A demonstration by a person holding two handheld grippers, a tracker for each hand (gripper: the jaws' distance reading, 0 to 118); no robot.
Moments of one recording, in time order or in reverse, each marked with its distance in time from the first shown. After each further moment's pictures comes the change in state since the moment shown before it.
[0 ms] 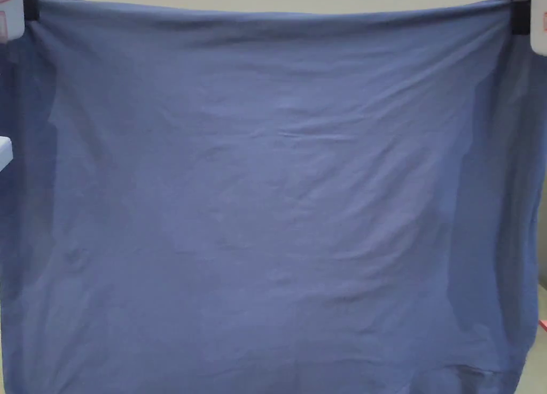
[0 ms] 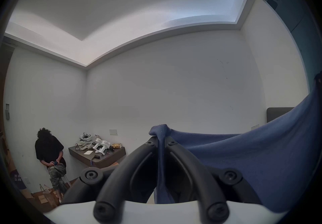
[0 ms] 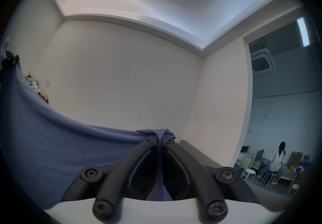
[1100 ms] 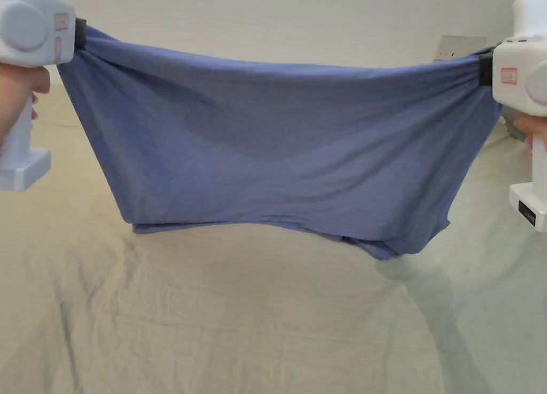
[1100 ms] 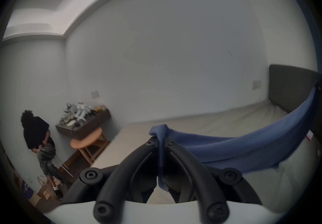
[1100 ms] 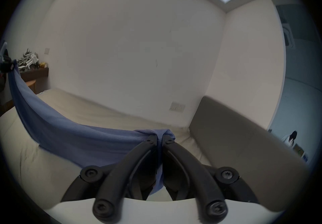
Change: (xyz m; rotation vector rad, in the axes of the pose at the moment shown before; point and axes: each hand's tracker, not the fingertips) left arm 0.079 -0.256 -0.156 -0.426 -0.142 -0.074; right arm -0.128 -0.257 -0.132 -0.404 0.126 0.003
